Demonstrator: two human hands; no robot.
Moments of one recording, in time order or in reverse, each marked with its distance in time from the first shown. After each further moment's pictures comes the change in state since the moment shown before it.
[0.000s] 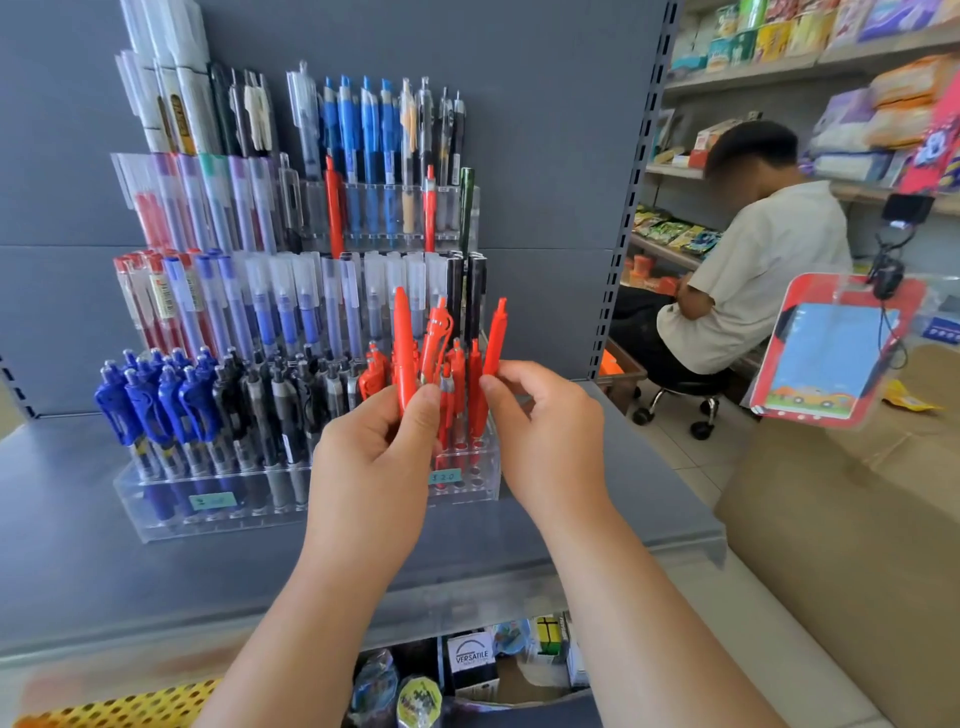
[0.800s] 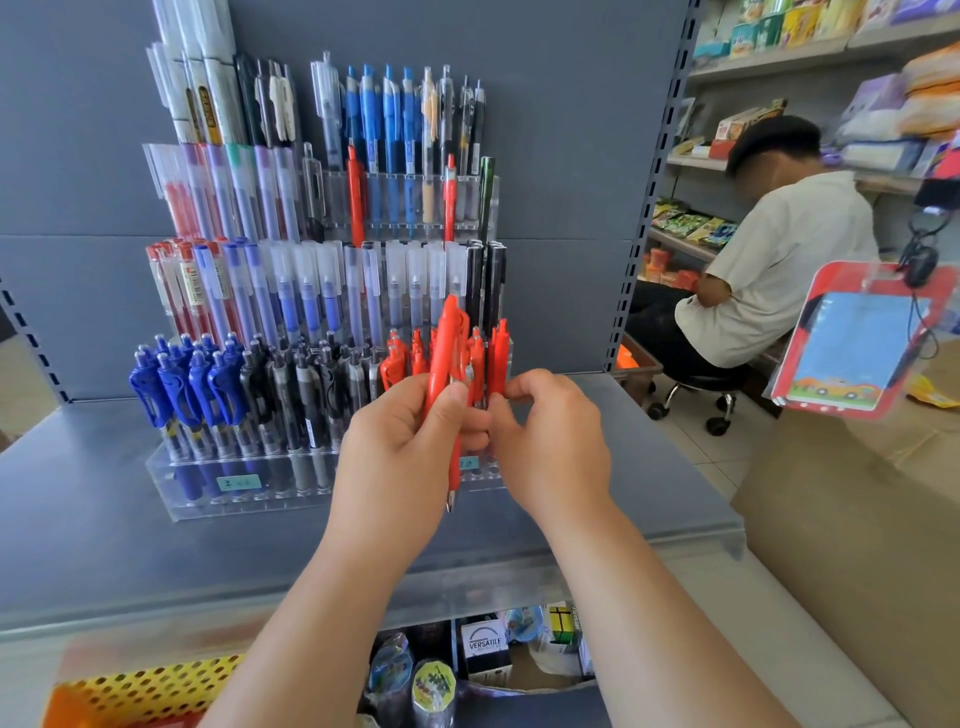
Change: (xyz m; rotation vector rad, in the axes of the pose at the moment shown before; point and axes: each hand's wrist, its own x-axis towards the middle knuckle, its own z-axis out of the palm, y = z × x) left_hand -0.002 0.001 0.000 -0.042 -0.064 -0.047; right_hand -0.012 -0.012 0.003 -0.301 -0.112 0.158
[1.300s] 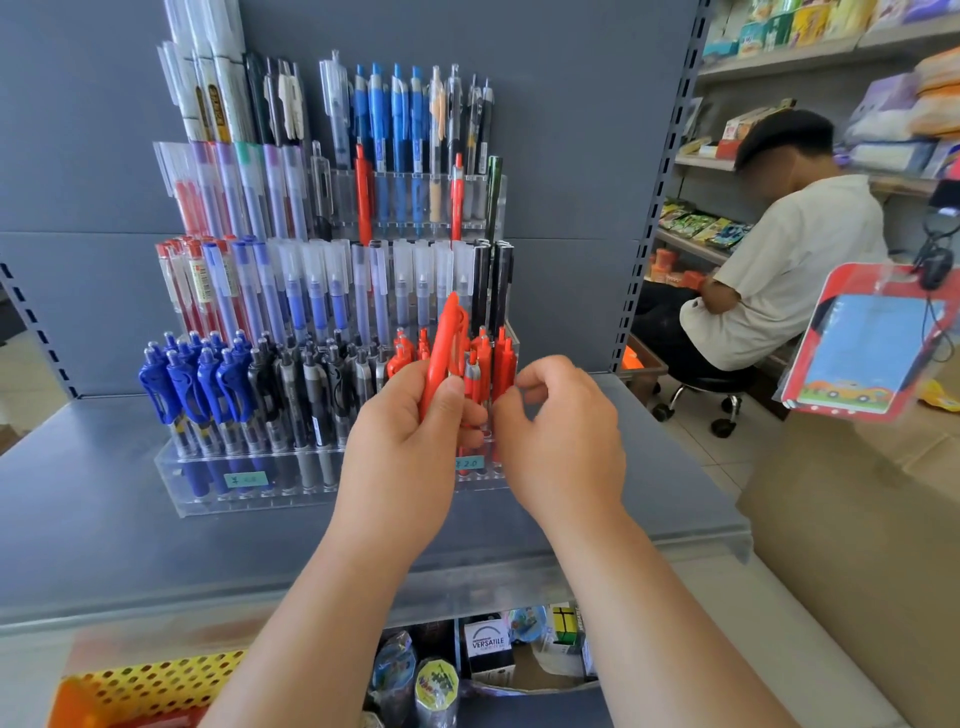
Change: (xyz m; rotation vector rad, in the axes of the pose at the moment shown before) left_hand 0.004 0.002 -0.001 0.047 0.027 0.038; right_hand -0.008 -0.010 -0.006 0.077 0.111 -0.068
